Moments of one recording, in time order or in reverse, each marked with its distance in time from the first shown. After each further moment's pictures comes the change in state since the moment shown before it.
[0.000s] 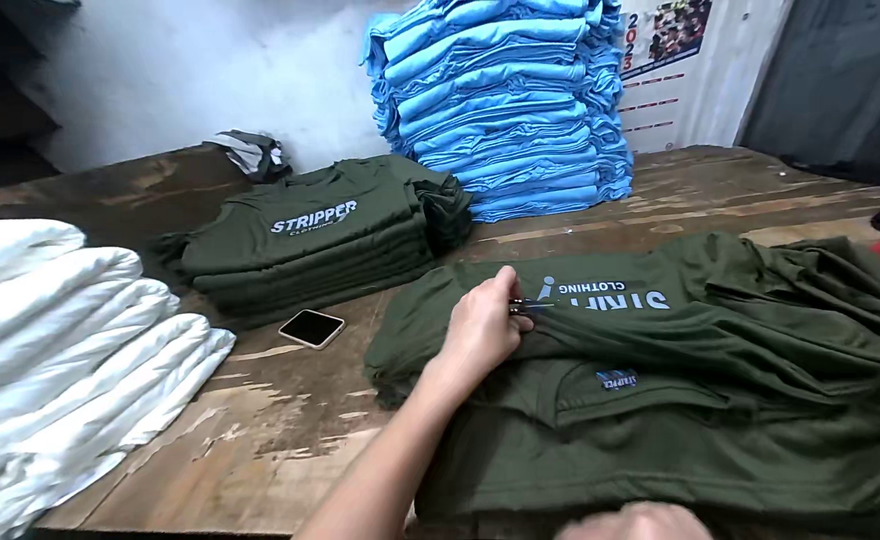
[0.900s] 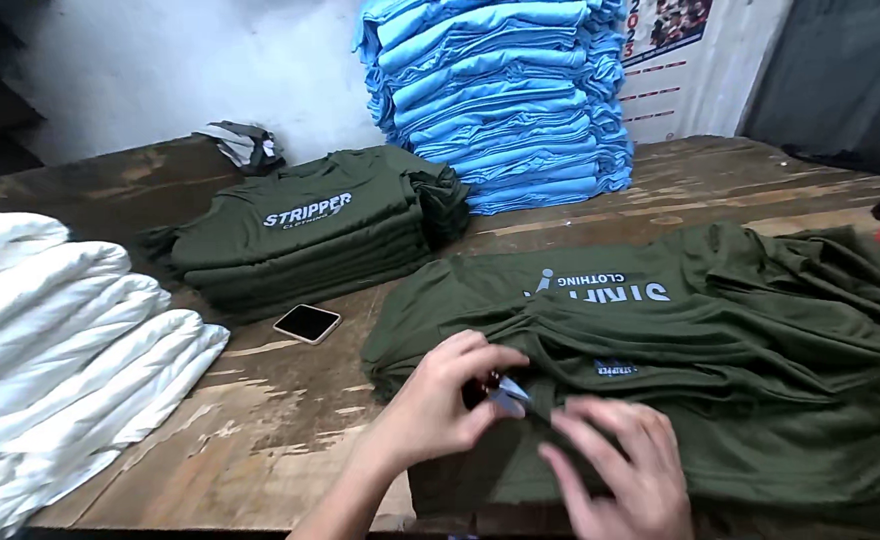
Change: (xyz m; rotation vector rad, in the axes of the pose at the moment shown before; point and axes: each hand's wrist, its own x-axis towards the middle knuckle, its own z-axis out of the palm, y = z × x) left_hand -0.078 -0.028 -0.012 -0.218 0.032 0.316; right_hand 0.033 0.052 0.059 -0.029 0.849 -0.121
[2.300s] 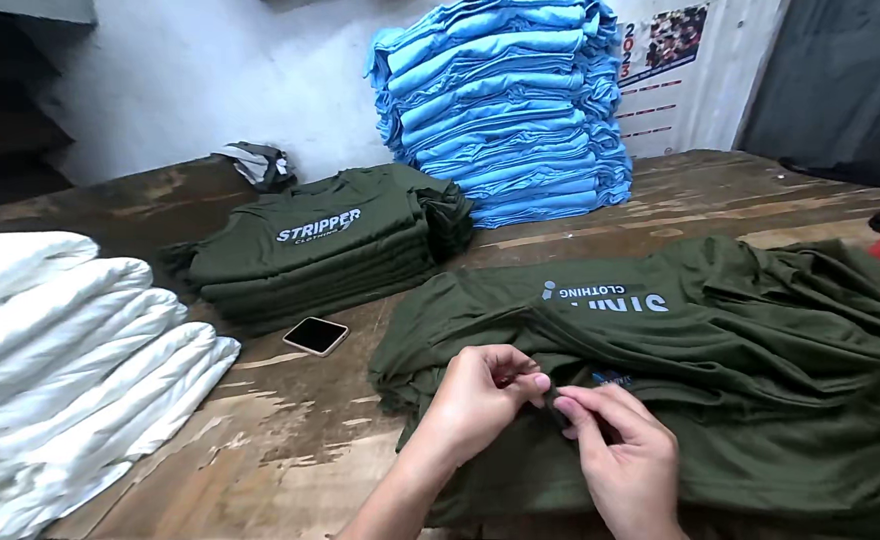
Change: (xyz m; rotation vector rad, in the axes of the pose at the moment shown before) left_hand 0.035 0.050 0.000 -0.450 -0.082 -0.734; right_hand 0.030 -0.009 0.023 0.396 0.207 0.467
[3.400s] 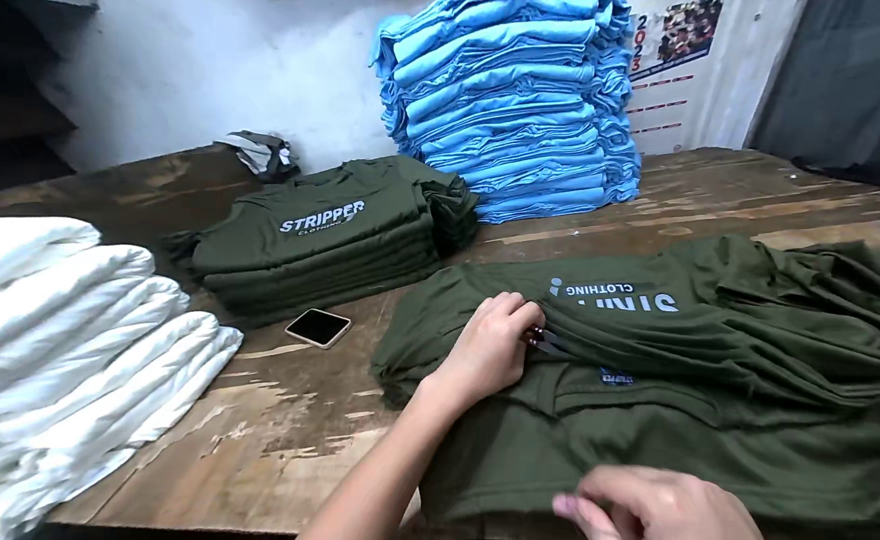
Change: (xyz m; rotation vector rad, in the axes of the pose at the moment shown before) left_hand 0.073 -0.044 -0.004 0.696 0.152 0.805; right_hand 0.008 -0.074 -0.060 -0.598 -0.779 0.029
